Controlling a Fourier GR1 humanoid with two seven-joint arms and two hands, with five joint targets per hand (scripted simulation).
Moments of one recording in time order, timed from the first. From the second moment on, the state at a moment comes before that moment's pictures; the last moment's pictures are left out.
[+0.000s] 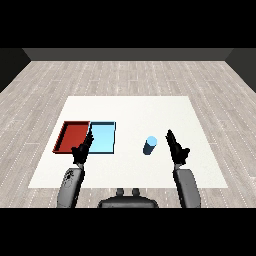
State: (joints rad) left arm -0.02 0.09 -0.04 -1.54 0.00 -0.03 0.02; right arm -0.01 -0.09 0.02 -1.61 -0.01 0.01 0.00
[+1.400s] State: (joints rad) left arm -0.01 0.07 0.06 -1.58 0.10 -0.11 -0.31; right arm -0.01 -0.02 0.03 -1.55 -0.10 0.05 -0.23
